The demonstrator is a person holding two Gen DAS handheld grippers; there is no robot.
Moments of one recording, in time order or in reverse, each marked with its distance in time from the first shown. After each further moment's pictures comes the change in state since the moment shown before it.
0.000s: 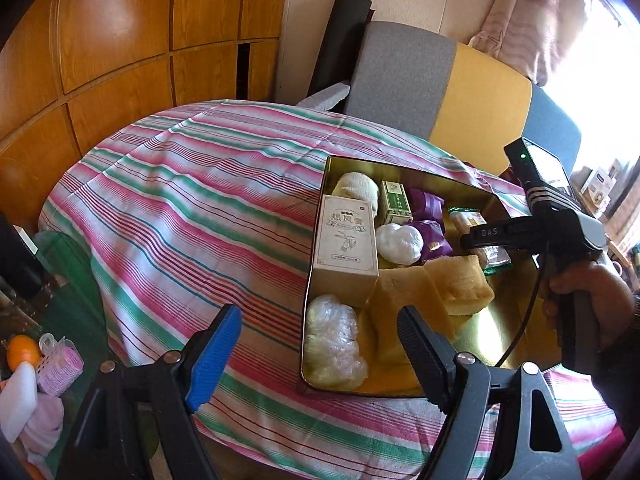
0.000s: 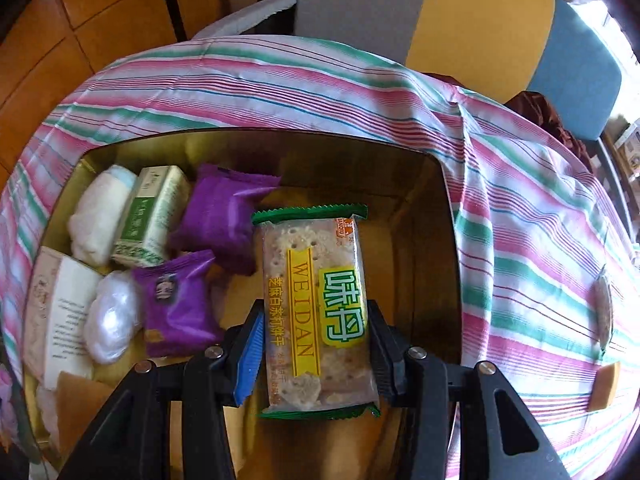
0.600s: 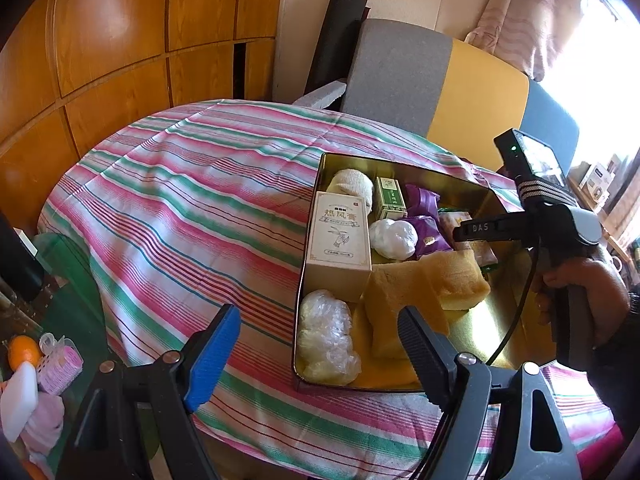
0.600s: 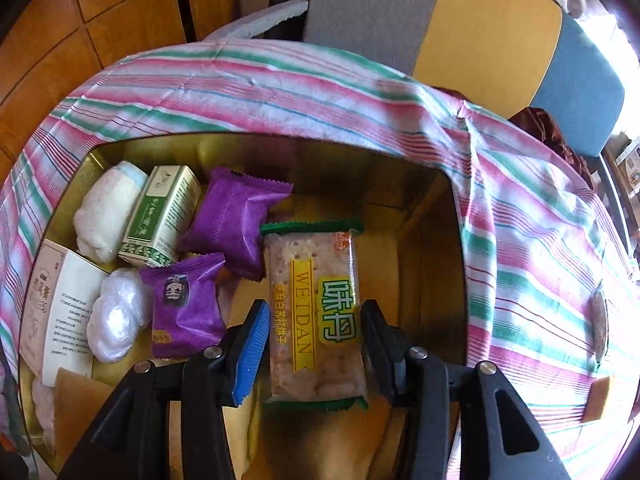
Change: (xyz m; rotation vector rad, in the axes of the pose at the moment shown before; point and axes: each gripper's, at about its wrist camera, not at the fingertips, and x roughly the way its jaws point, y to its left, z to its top) left arm -0.003 -0.006 -0.001 0.015 0.001 0.002; right arm -0.011 0.005 0.003 -0.048 -0.047 0.004
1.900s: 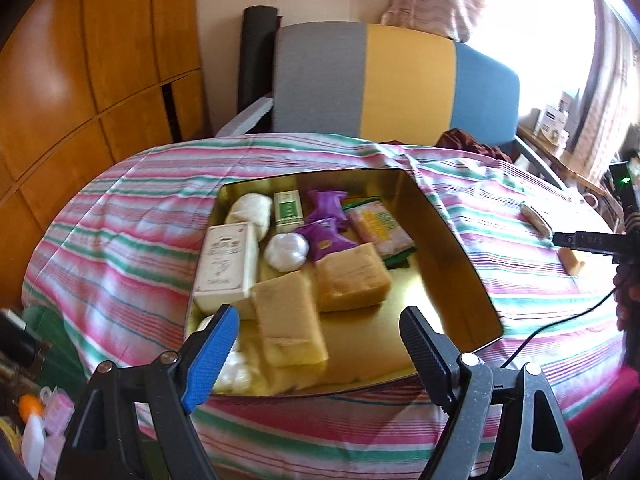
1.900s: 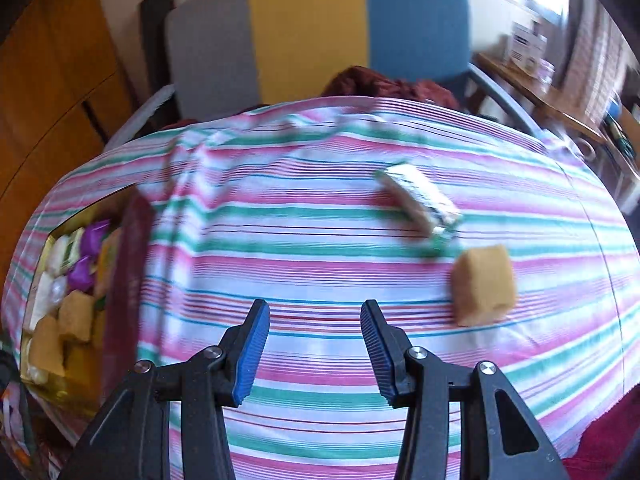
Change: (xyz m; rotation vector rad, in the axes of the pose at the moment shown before) left arm -0.020 -0.102 0.001 0.248 -0.026 -0.081; right arm -0.105 -0.247 -0.154 0.396 -0.153 -0.056
